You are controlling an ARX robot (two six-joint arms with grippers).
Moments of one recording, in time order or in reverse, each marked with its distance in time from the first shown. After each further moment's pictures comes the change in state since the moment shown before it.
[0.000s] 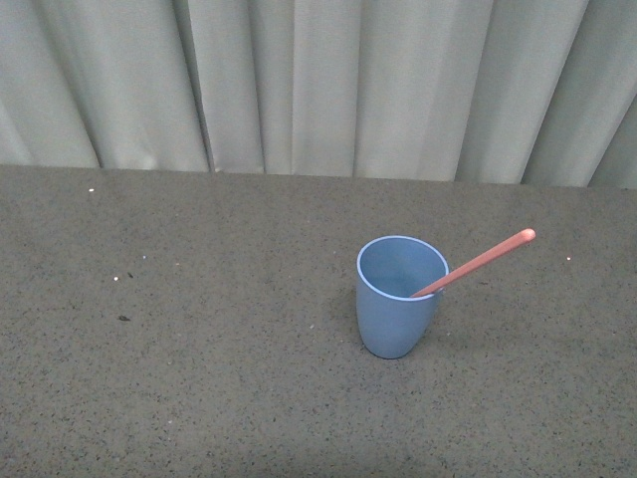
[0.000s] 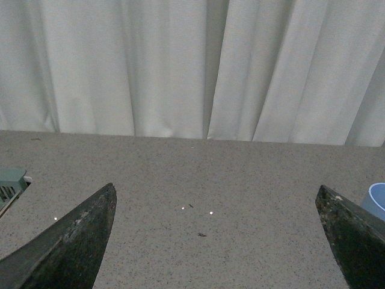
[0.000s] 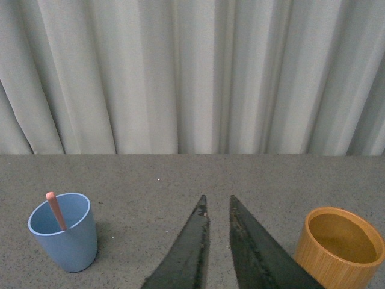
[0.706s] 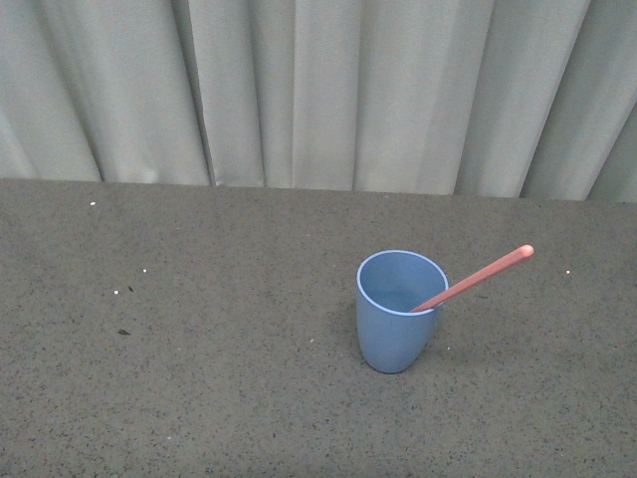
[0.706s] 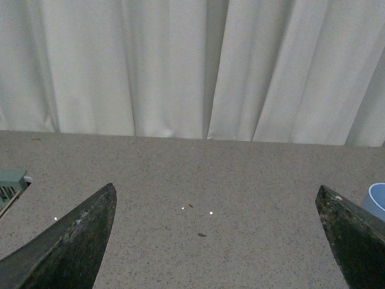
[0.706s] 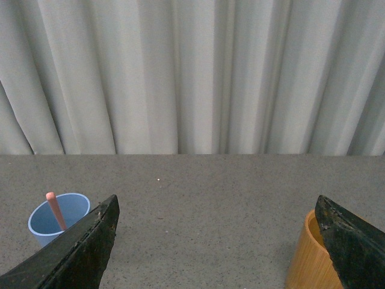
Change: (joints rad) left arm 0.000 0.000 0.000 0.000 0.000 0.000; right arm 0.000 0.000 0.000 0.000 0.000 0.000
